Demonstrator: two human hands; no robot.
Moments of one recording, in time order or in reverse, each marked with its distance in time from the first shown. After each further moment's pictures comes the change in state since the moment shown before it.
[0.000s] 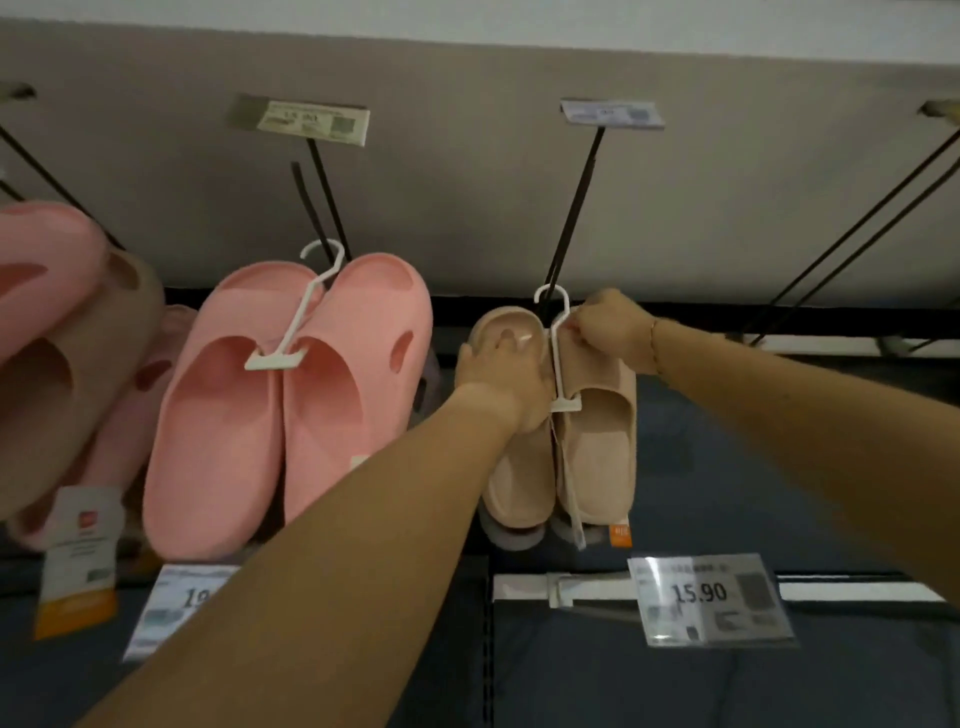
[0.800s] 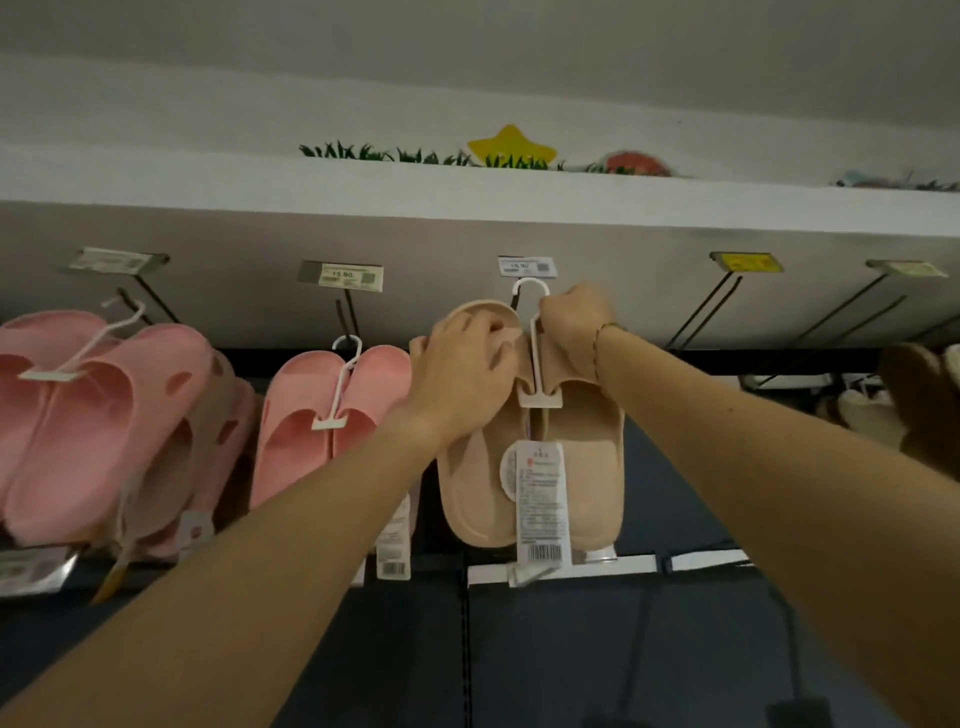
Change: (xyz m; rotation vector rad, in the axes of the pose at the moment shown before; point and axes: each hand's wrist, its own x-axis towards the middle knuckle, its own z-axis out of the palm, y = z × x) left_hand -0.137 0.035 -0.160 -0.363 0.510 0.142; right_hand -0.164 -0.132 -0.109 0.214 0.331 0.052
